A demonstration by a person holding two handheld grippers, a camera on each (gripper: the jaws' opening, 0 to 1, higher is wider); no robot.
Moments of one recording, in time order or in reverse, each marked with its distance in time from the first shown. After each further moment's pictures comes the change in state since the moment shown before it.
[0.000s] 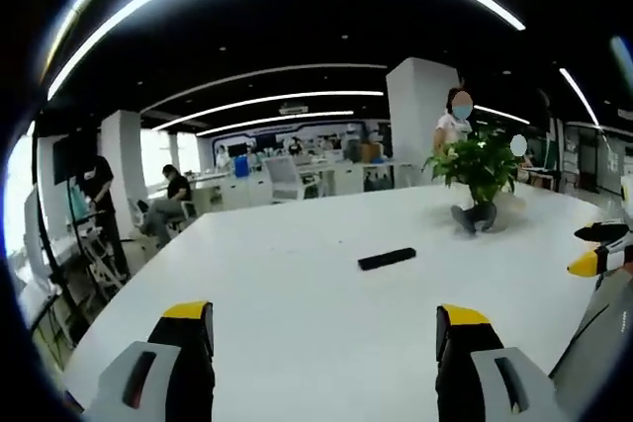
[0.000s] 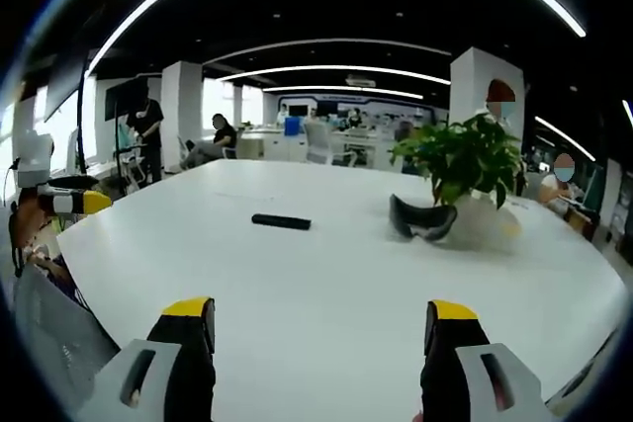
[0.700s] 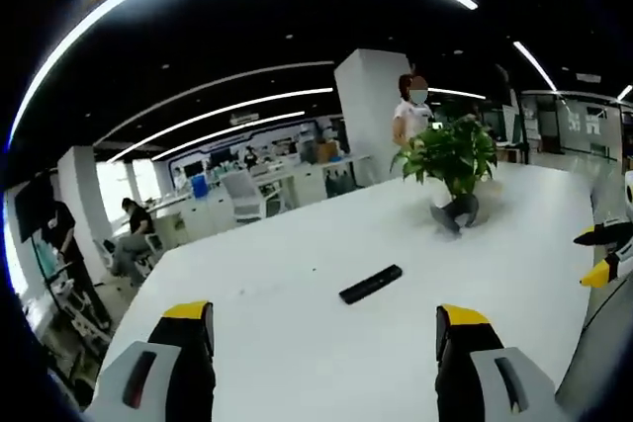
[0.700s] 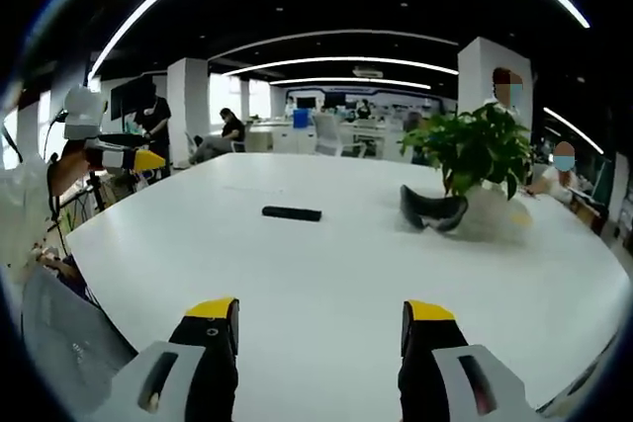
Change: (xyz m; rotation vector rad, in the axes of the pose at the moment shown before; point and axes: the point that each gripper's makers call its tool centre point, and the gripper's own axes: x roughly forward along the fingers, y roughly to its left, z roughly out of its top) left arm 0.083 -0.025 0.061 0.169 0.000 -0.177; right arm 0.002 0.008 -0.006 0.017 0.039 0.053
